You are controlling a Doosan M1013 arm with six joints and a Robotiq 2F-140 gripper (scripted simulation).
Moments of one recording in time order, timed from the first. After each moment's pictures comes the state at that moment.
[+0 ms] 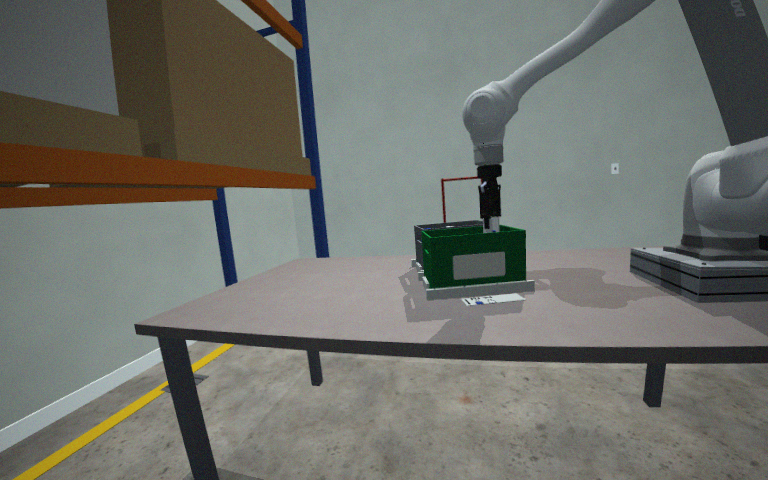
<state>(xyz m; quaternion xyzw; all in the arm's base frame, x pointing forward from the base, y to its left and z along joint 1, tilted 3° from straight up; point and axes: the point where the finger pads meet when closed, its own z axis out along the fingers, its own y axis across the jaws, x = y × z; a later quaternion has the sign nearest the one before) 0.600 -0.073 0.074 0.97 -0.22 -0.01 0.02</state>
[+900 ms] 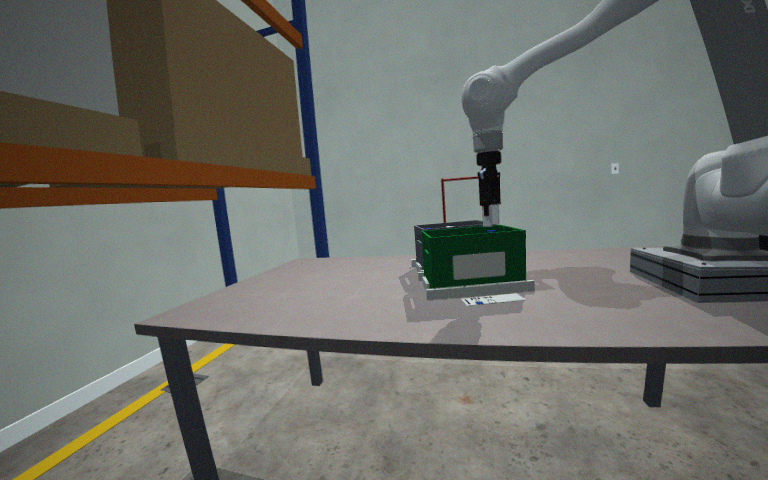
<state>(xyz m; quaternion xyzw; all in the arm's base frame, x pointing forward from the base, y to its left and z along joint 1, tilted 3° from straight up) 0.602 -0.072 0.115 0.97 -0.22 -0.01 0.02</state>
